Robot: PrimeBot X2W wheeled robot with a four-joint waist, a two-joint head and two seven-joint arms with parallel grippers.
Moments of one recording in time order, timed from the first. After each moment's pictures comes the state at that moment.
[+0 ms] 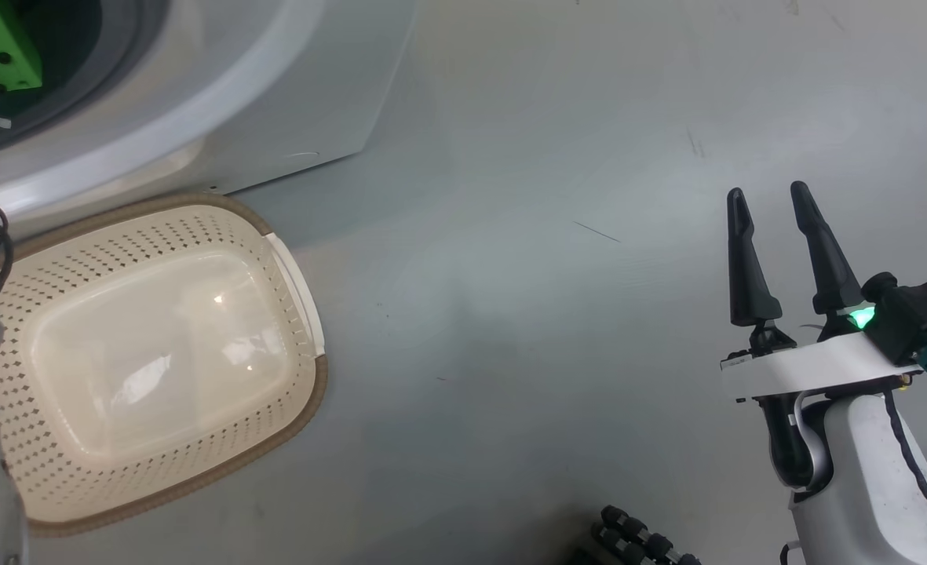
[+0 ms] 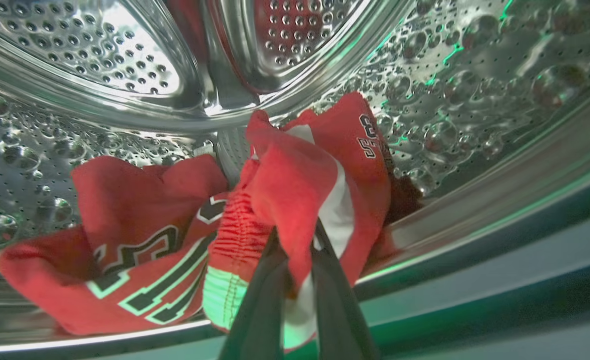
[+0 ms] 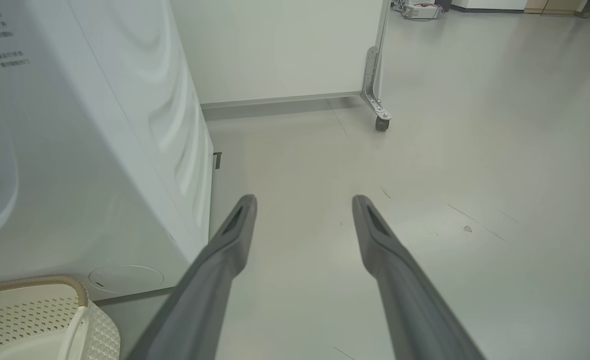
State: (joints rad) left arm -1.06 0.24 -0.10 0.67 -0.30 0.02 0.26; right arm -0.23 -0.05 0.09 0.11 0.33 0.10 -0.26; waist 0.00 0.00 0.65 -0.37
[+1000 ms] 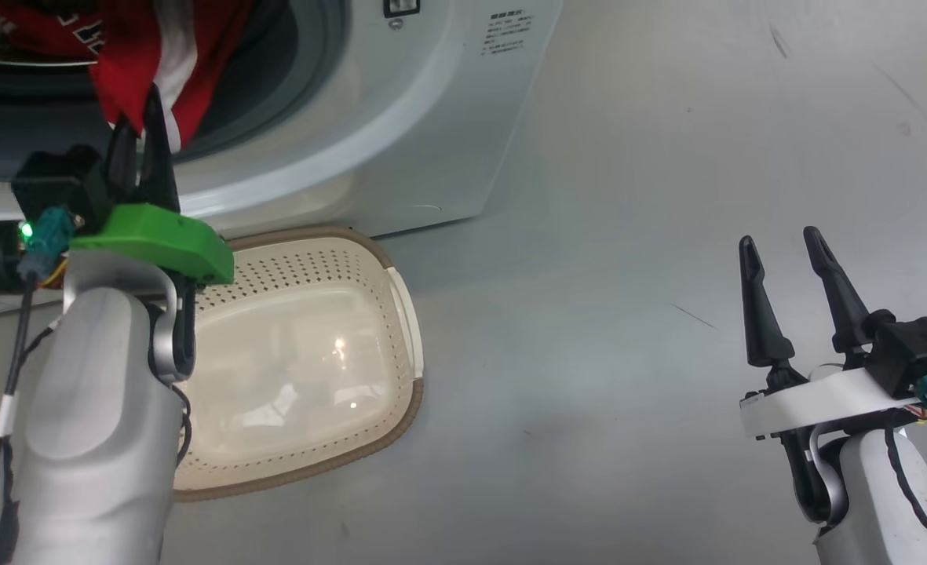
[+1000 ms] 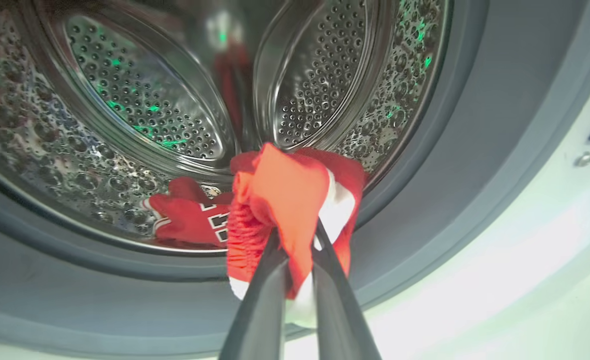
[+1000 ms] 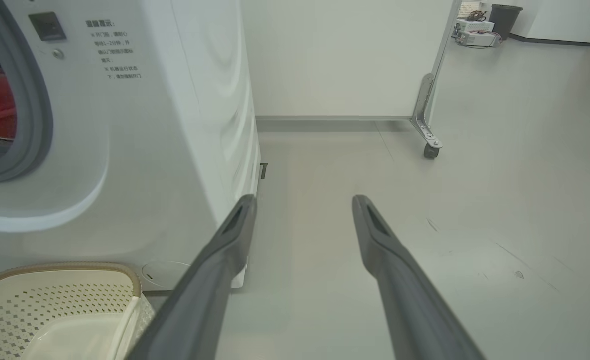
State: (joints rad) left arm -0.67 0.07 -0.13 0.51 -0.31 0.03 -0.20; right arm -0.16 -0.09 0.06 0.13 0.24 0.10 -0.26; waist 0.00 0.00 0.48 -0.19
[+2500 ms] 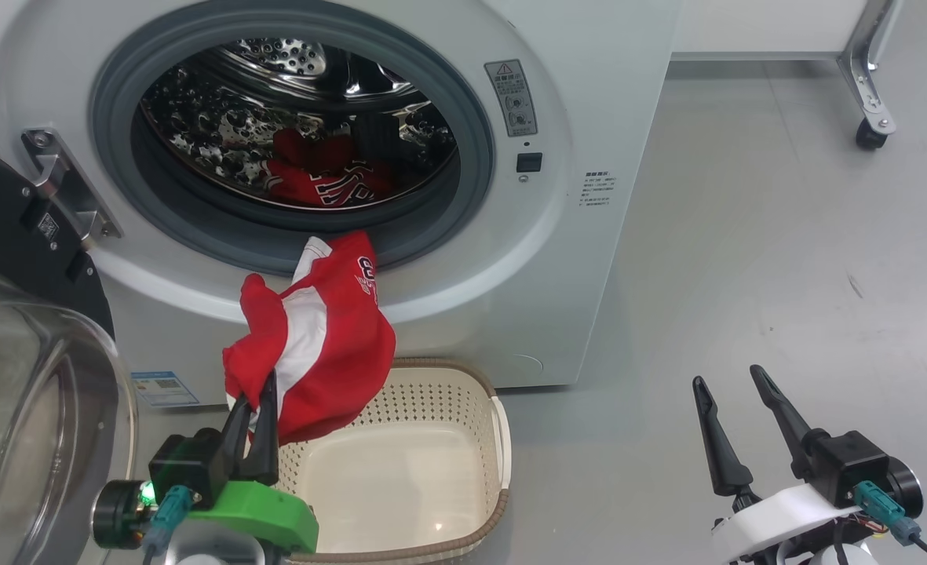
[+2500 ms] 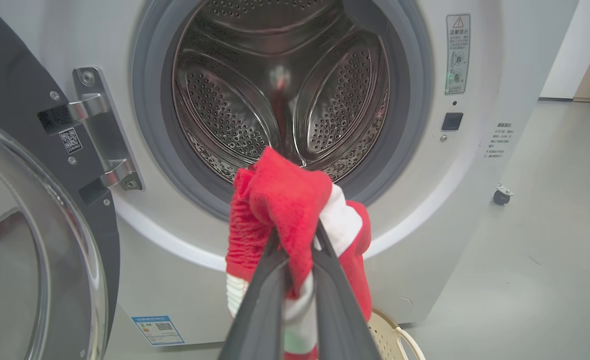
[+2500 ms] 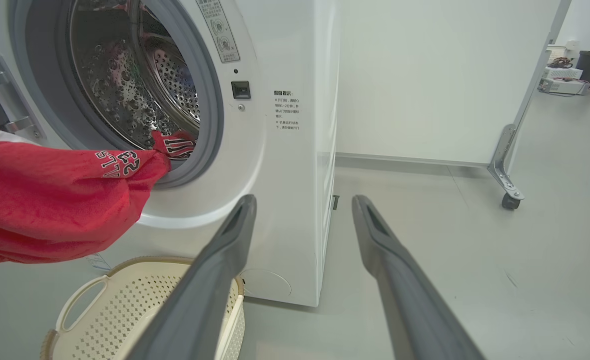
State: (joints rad) left arm -0.06 0.05 -0.24 0.17 -0.32 0.08 -0.20; right arm 0.06 -0.08 0.13 0.17 0.21 0.10 -0.26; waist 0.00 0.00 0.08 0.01
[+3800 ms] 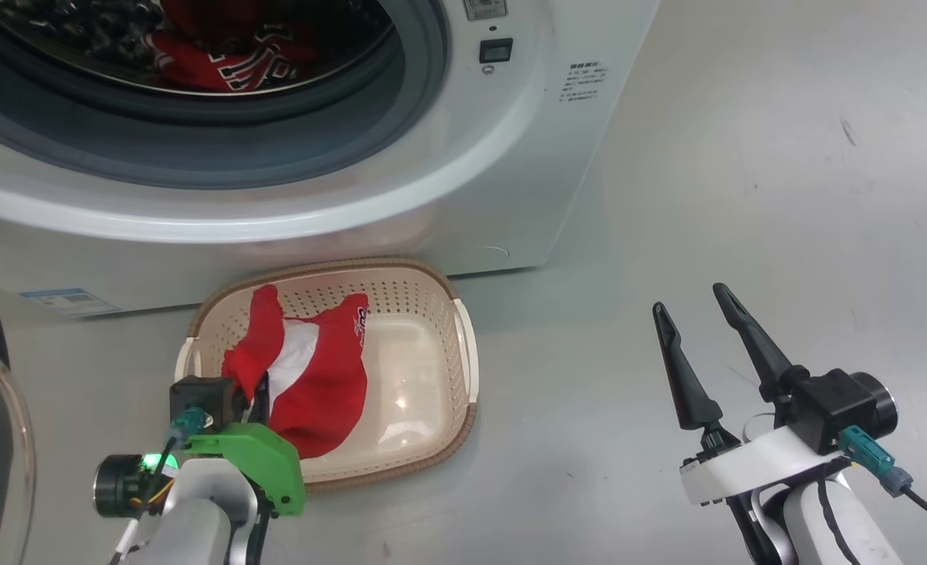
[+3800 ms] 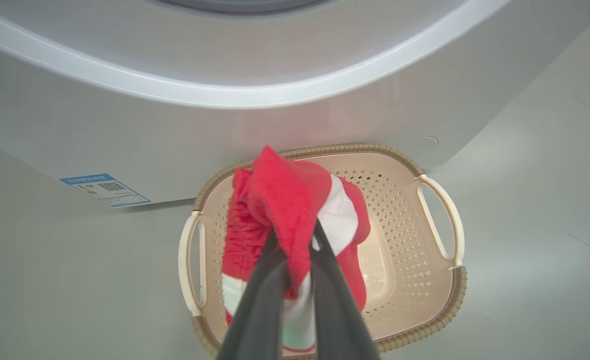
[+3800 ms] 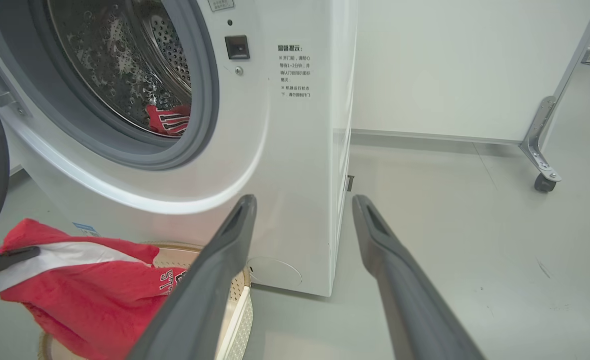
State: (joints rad) left arm -0.24 0.04 -0.27 0.48 -0.34 0.10 -0.02; right arm -0.04 -0.08 0.21 0.05 0.21 0.11 -0.24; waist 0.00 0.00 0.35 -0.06
